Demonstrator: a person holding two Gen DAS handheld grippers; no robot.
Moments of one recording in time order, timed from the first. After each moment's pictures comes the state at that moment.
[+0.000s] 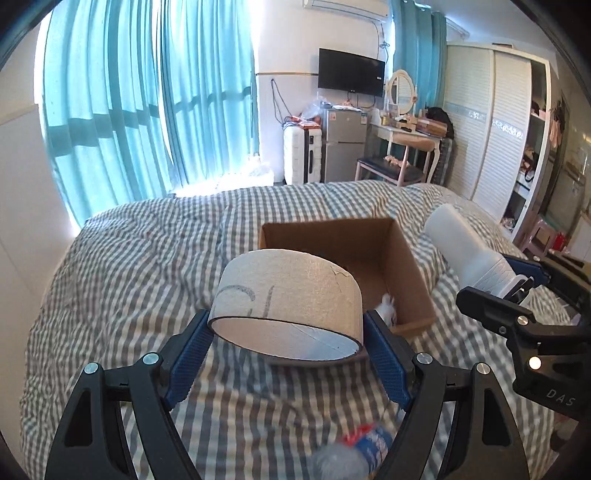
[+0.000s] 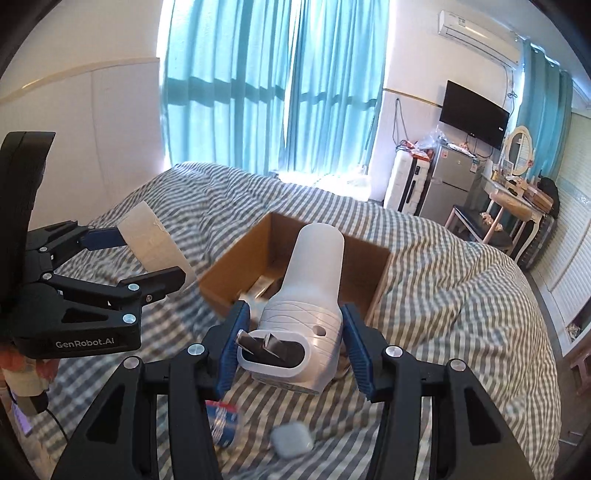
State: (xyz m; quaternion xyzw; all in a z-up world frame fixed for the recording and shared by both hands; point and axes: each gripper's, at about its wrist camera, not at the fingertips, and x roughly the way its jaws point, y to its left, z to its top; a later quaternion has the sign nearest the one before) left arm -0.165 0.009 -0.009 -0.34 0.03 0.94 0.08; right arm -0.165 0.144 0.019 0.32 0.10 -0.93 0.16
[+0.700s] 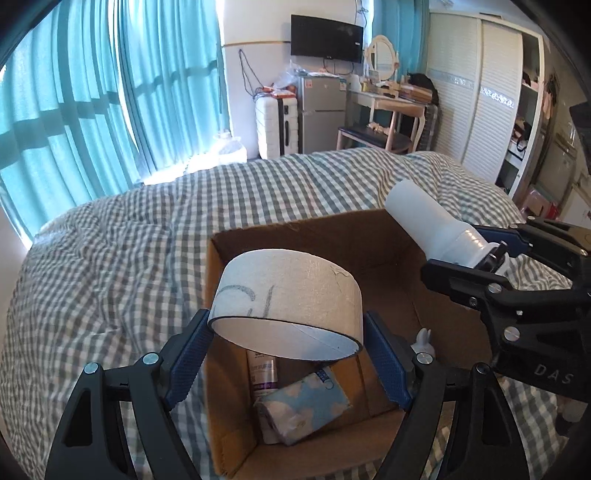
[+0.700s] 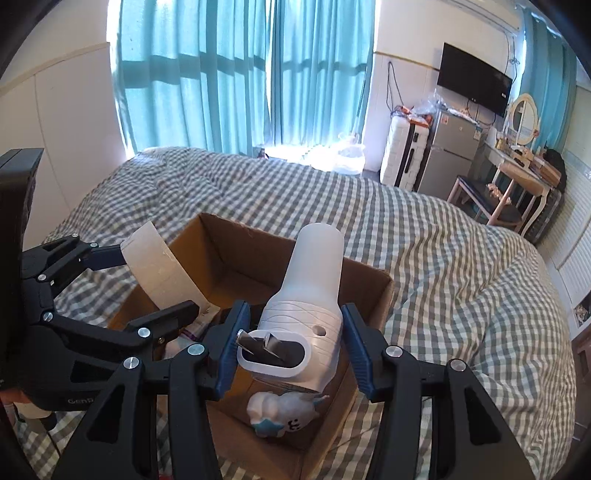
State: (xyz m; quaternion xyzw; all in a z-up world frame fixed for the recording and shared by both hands) left arm -0.302 0.041 -0.085 -0.40 0.07 0.91 0.13; right arm -0.329 0.162 -0.049 0.38 0.08 -0.91 0.14
